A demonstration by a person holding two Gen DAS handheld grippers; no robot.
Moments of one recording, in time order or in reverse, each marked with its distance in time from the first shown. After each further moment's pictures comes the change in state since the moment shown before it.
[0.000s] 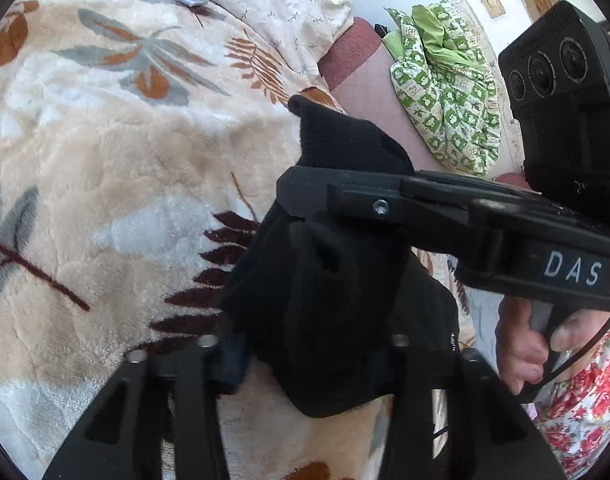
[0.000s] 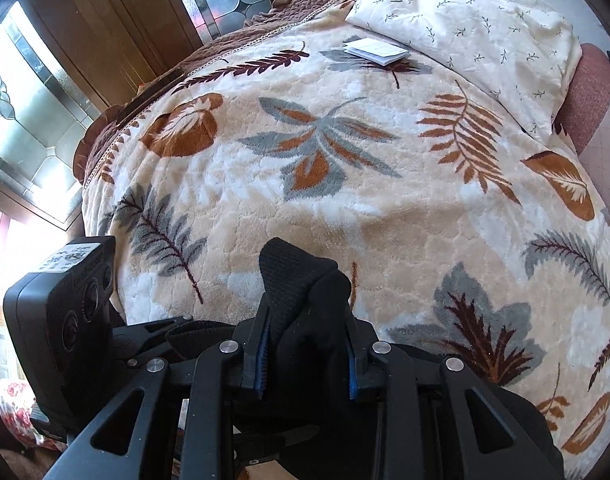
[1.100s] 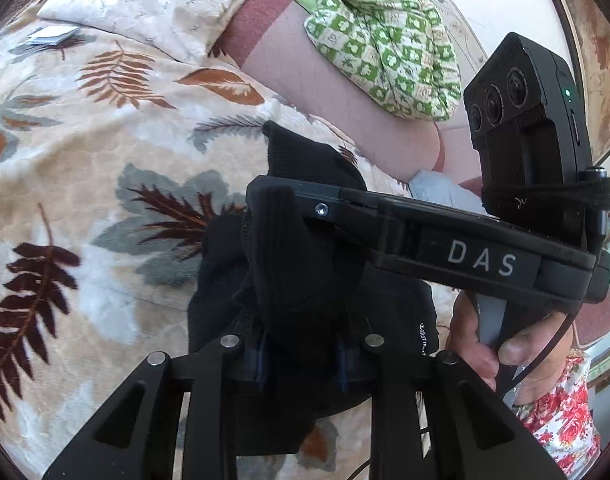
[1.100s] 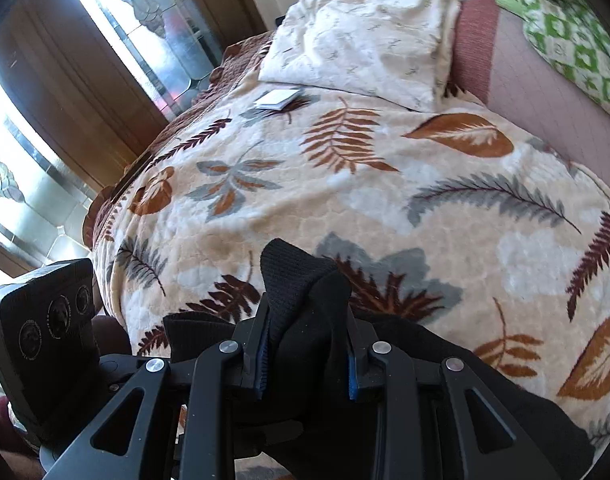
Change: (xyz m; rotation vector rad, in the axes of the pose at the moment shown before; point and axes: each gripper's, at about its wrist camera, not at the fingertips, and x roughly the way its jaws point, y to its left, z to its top) left arm 0.072 -0.152 -0.018 0.209 0.075 0.044; right arm -0.086 -0.123 -0.080 0.234 -0.206 0.051
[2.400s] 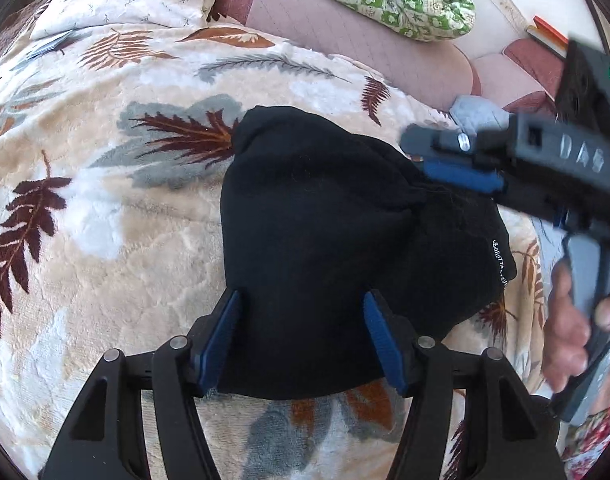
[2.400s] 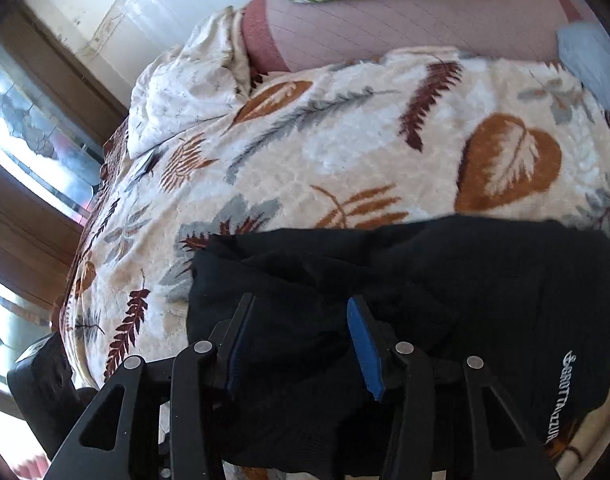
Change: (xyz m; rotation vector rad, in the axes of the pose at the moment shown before) left arm 0.036 -0.011 -0.062 0.144 0.087 0.226; right arm -0.051 -0.088 -0.118 0.440 -0.175 -0.176
